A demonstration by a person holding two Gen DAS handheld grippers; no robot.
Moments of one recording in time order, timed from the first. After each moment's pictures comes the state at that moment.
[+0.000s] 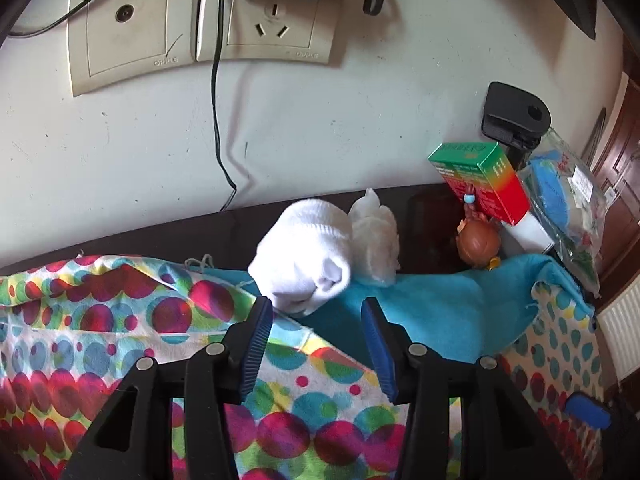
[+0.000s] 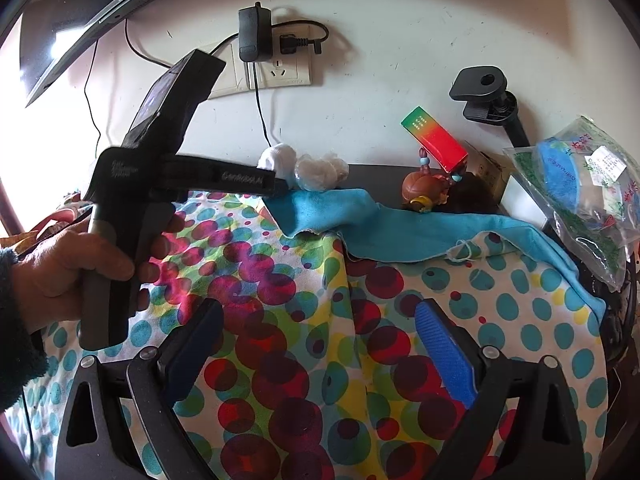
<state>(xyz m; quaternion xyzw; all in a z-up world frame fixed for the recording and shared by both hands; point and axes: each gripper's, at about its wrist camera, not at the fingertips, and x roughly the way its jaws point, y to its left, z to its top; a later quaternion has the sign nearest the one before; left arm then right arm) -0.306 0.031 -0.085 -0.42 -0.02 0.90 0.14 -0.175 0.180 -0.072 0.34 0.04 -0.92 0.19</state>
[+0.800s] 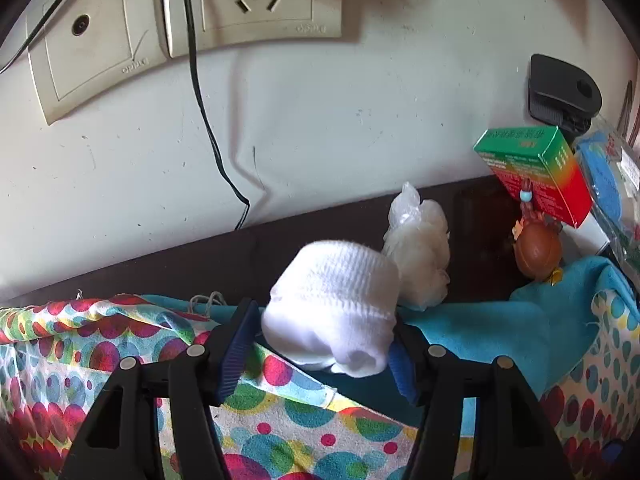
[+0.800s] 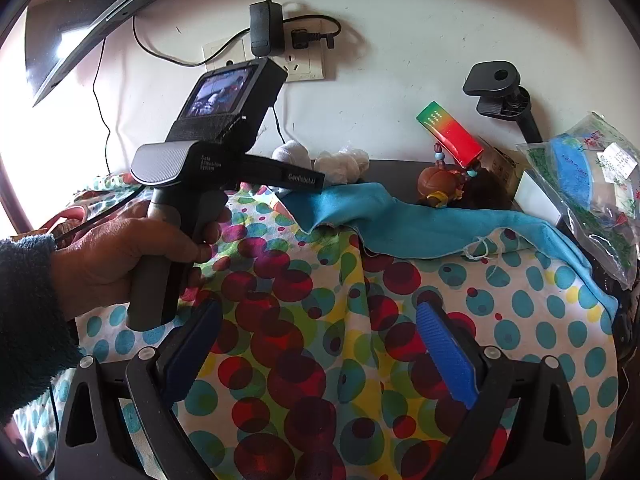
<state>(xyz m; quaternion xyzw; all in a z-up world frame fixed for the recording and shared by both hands) -0.345 0.054 -0.099 -0.42 0.03 0.90 0.07 -0.173 0.173 -0.074 0.35 0.04 -0.91 0.20</state>
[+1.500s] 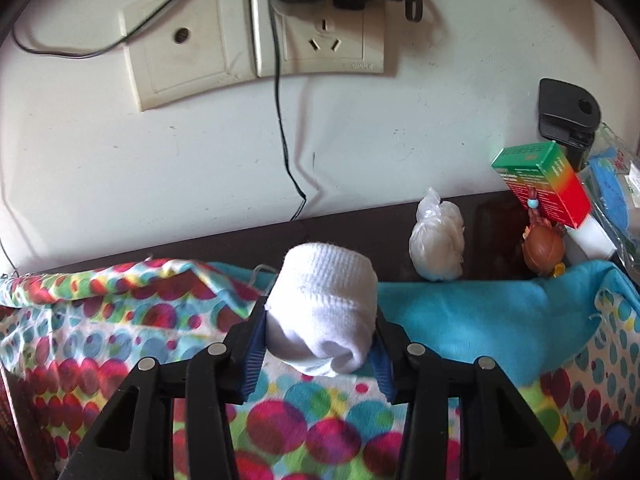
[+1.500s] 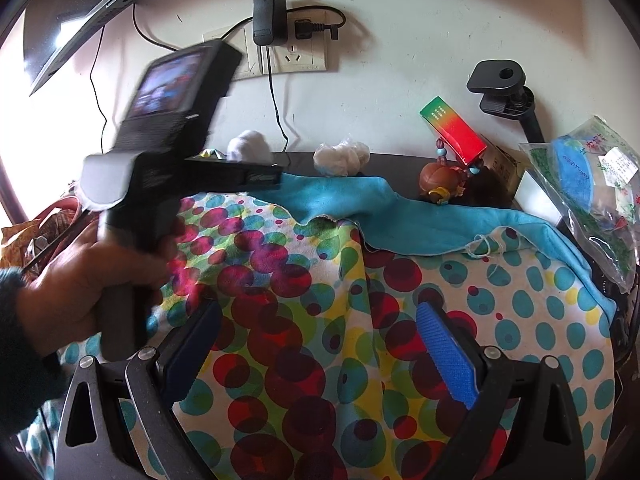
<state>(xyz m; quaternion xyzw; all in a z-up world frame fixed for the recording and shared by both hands) -0.299 0.040 -0.086 -0.38 0.02 0.92 0.01 -0.175 0.168 -0.075 0.36 0.05 -0.91 0.20</state>
